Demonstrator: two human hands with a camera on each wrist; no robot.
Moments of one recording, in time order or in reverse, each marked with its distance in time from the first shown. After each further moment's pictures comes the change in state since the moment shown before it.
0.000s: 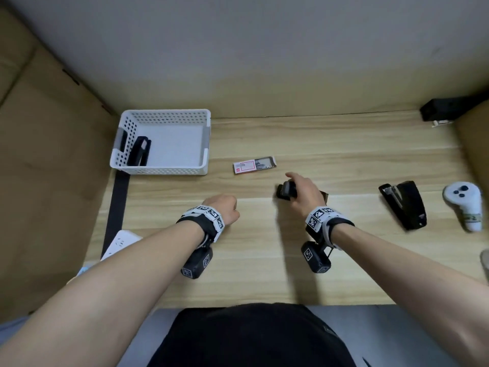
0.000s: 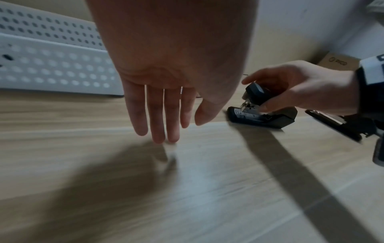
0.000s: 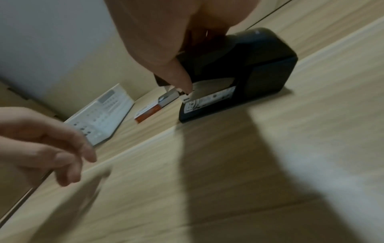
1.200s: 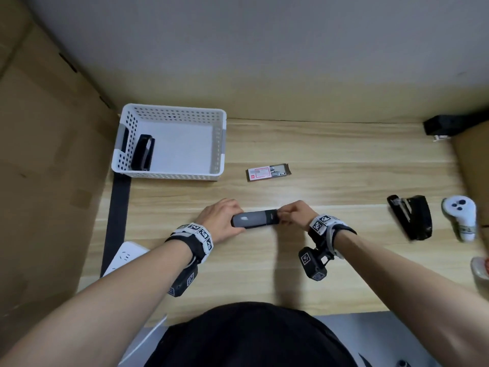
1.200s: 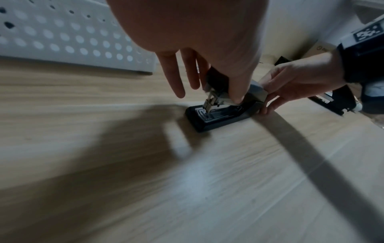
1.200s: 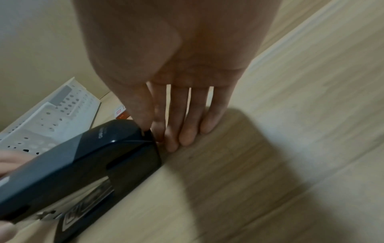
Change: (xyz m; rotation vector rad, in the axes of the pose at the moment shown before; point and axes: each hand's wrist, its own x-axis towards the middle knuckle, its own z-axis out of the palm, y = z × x) left_hand -0.002 -0.074 0.017 -0.278 0.258 0.380; right_hand 0.020 -0.034 0.043 0.444 -0.409 0.283
